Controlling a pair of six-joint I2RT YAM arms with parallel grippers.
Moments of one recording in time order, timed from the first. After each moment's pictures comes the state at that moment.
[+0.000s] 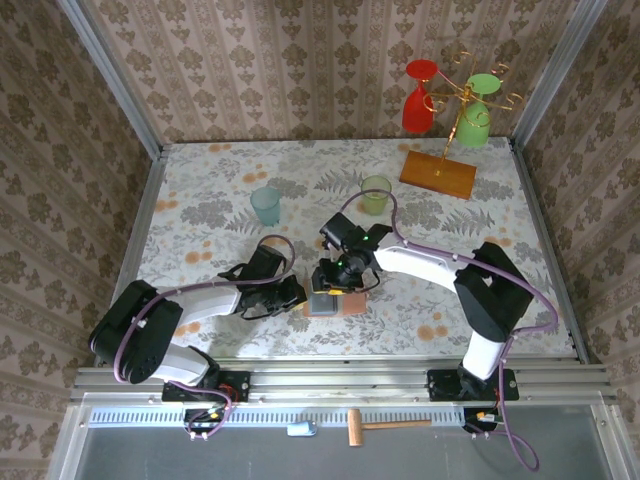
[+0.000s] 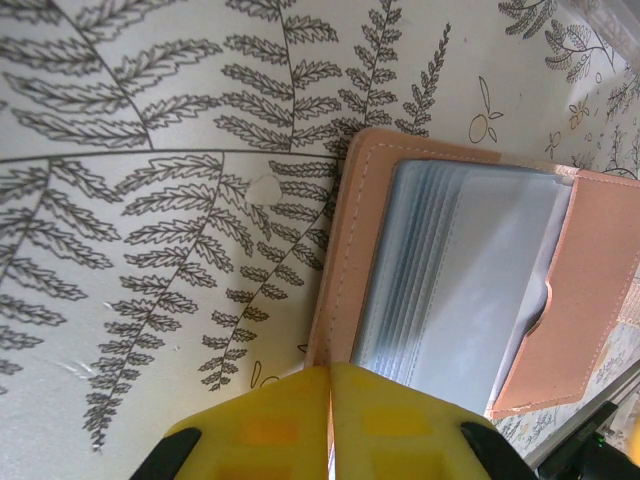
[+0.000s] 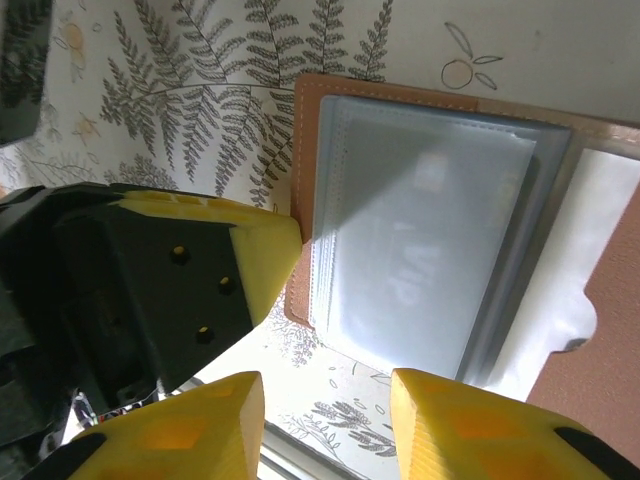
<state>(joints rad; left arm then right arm) -0.66 1.41 0.50 -0.08 0.42 -0.98 0.79 1.77 1.21 -0.63 -0.37 0.77</state>
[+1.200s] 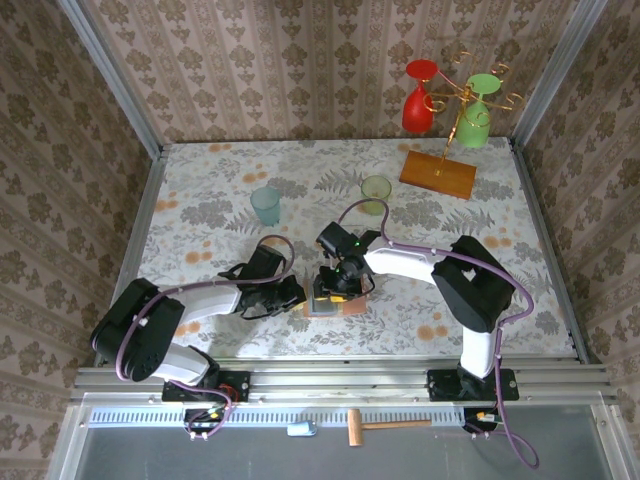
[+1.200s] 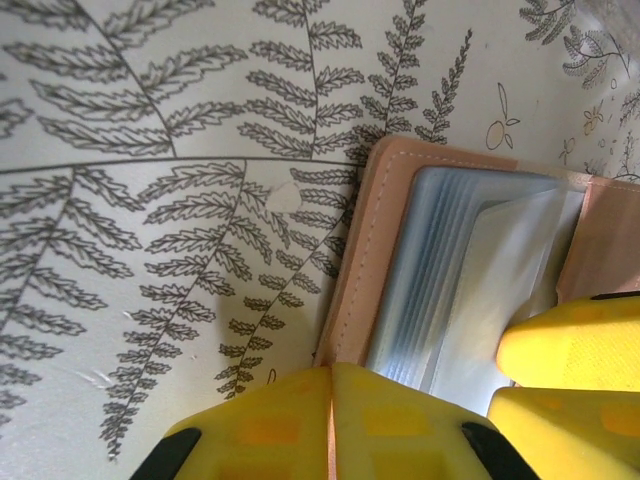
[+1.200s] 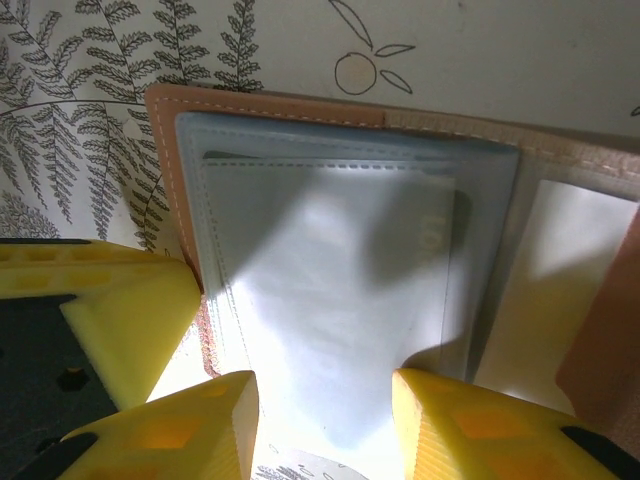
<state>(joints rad) -0.65 1.43 0.50 -0.08 0.42 -0.98 0.78 1.86 1.18 -0.59 -0.34 0.80</state>
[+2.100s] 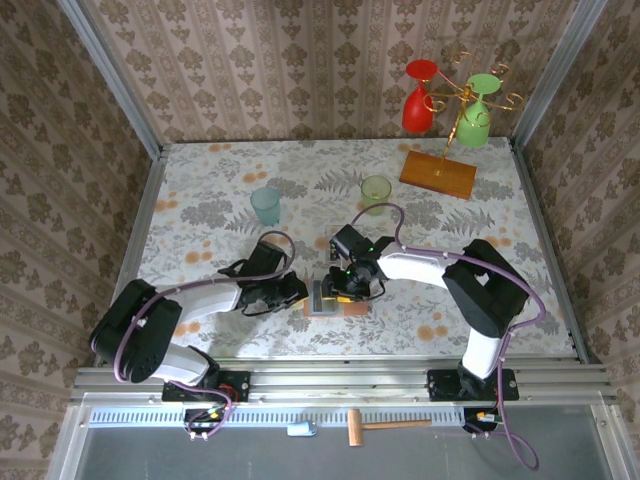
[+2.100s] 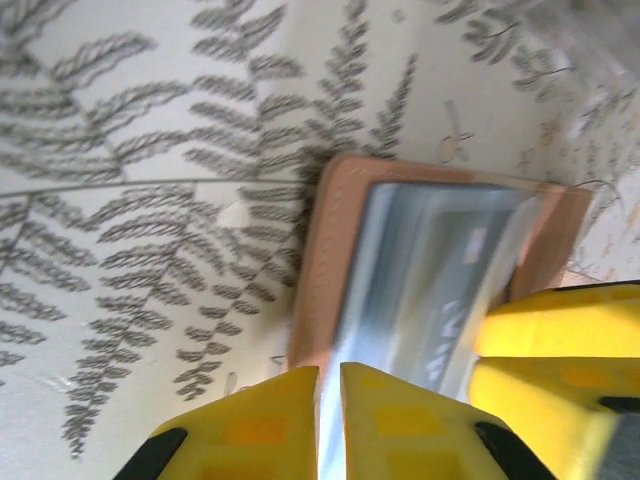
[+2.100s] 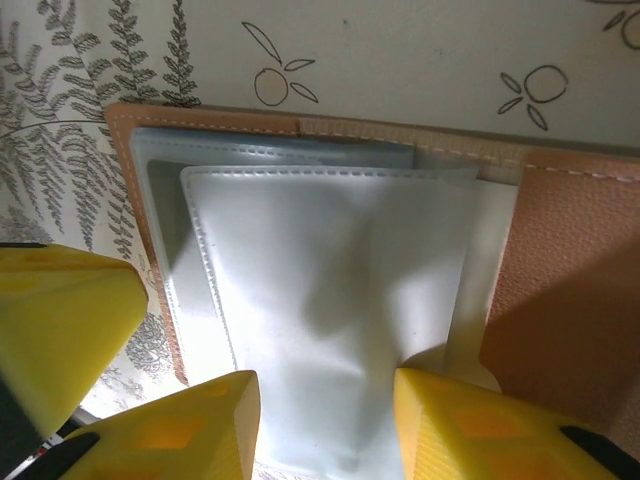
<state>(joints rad) -0.65 1.41 0.55 -0.11 0.42 -0.98 0.74 1.78 1.03 -0.45 -0.37 0.82</state>
